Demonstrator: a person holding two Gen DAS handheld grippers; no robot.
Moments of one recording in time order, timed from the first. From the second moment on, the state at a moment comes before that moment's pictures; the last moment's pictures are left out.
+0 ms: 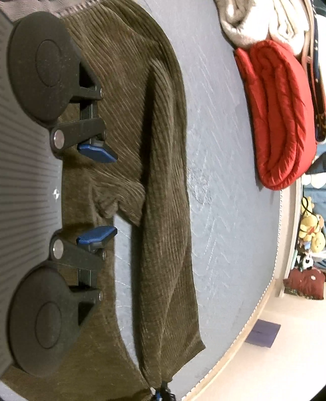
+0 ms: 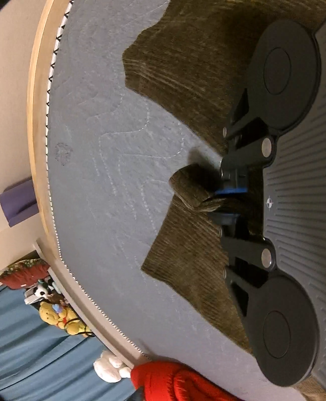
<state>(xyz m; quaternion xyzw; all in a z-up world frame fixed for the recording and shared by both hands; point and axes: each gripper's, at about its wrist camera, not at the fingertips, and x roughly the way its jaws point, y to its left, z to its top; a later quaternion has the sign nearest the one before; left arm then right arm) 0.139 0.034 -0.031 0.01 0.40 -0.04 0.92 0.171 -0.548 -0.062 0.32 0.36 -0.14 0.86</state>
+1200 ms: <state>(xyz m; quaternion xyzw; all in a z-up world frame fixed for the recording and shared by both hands) 0.149 0.055 -0.014 -0.01 0.43 -0.13 0.89 0.167 -0.604 -0.033 0.26 0.32 -0.27 0.87</state>
